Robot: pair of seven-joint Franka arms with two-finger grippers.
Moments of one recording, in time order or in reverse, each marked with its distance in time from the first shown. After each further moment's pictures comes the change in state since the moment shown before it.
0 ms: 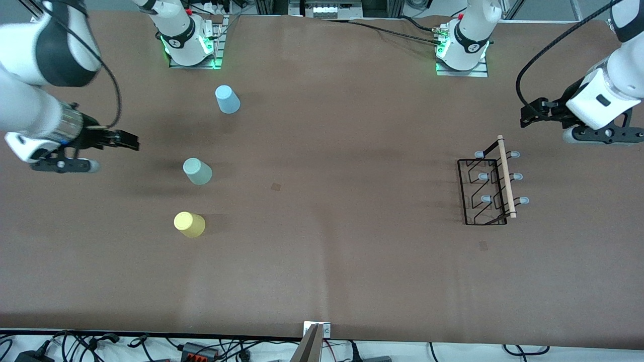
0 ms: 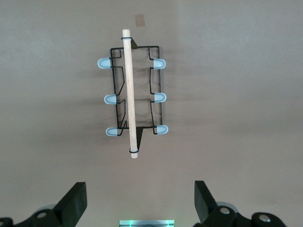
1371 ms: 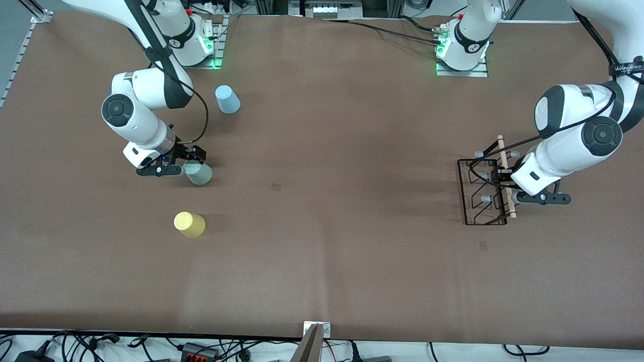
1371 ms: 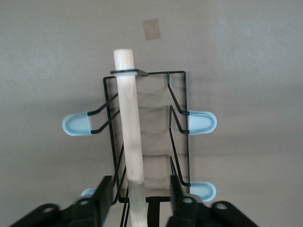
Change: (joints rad) left arm 0.032 0.226 0.009 -0.295 0.051 0.591 0.038; right arm 0.110 0.125 0.013 -0.402 -0.001 0.626 0.033
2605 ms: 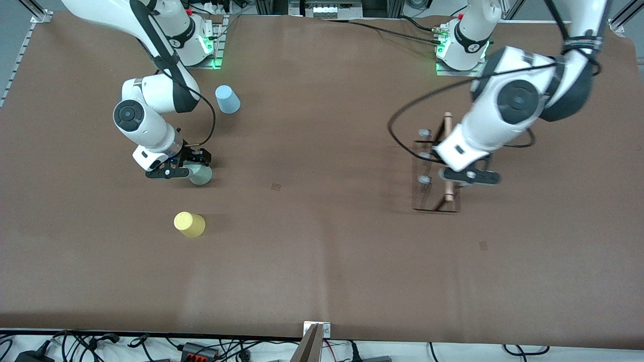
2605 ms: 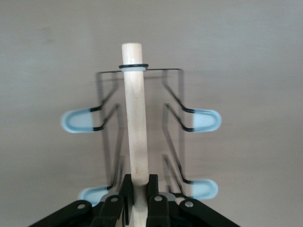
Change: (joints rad) left arm -0.062 -0.025 -0.341 0.178 0.002 -0.239 -0.334; right arm 0.015 0.050 0.001 -0.002 0.000 0.051 0.000
